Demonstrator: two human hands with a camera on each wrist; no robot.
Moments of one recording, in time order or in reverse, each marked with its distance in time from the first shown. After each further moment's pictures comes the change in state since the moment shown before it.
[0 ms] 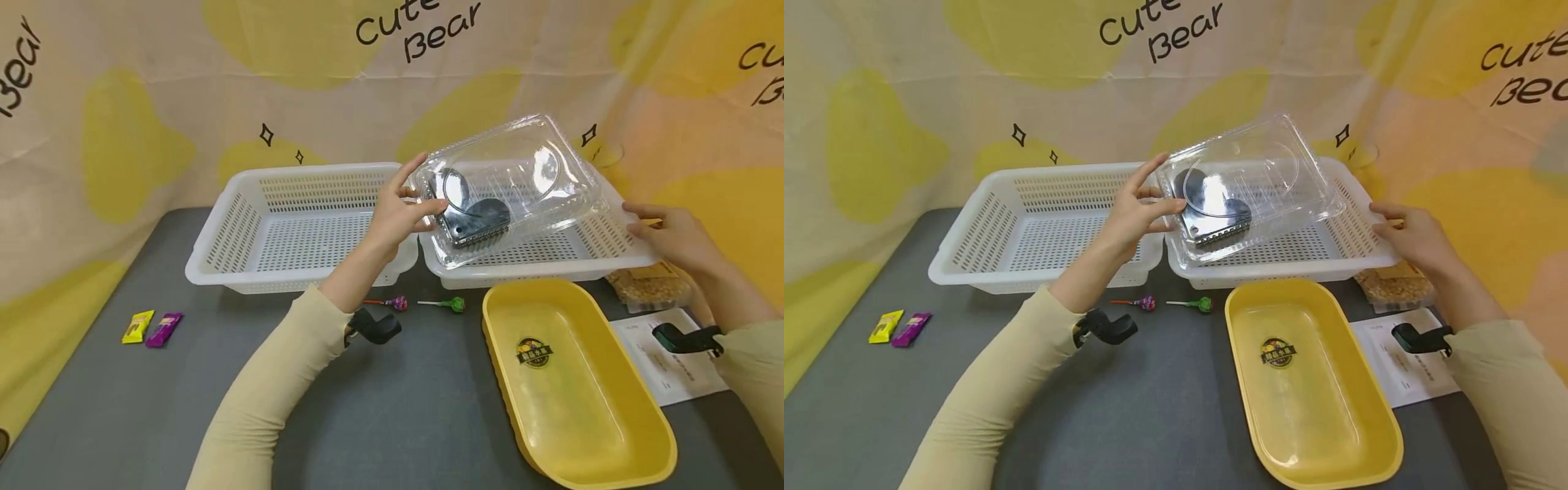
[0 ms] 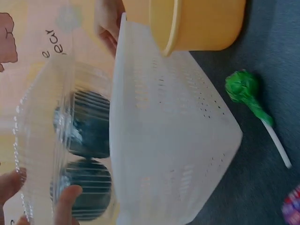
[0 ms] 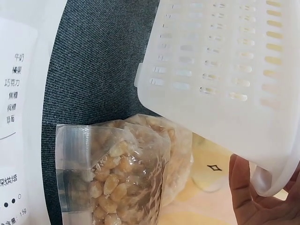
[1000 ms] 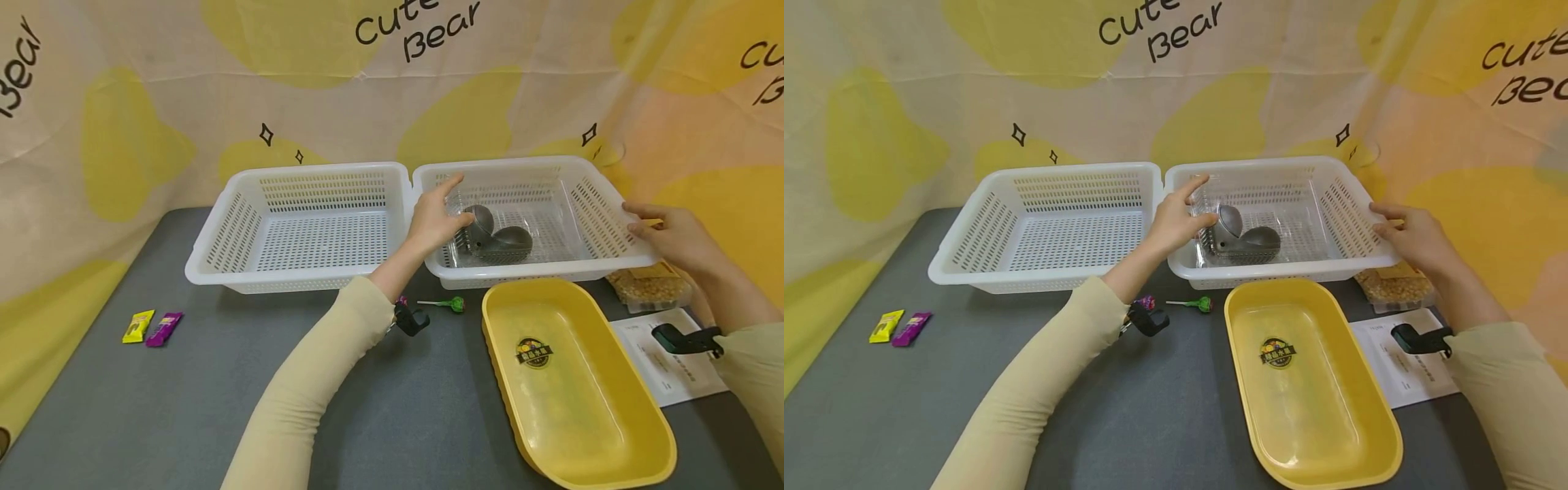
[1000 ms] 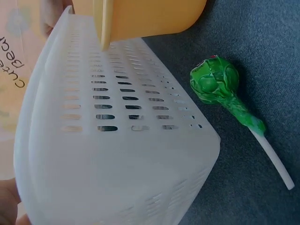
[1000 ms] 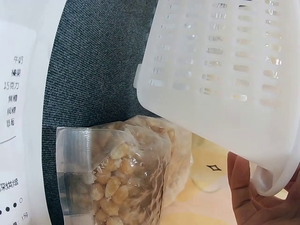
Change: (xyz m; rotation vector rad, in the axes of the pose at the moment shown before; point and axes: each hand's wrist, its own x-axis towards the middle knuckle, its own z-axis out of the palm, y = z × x) left_hand 0.031 -0.030 0.044 0.711 -0.015 0.120; right_hand -0.002 -0.001 0.001 0.053 -0.030 -0.008
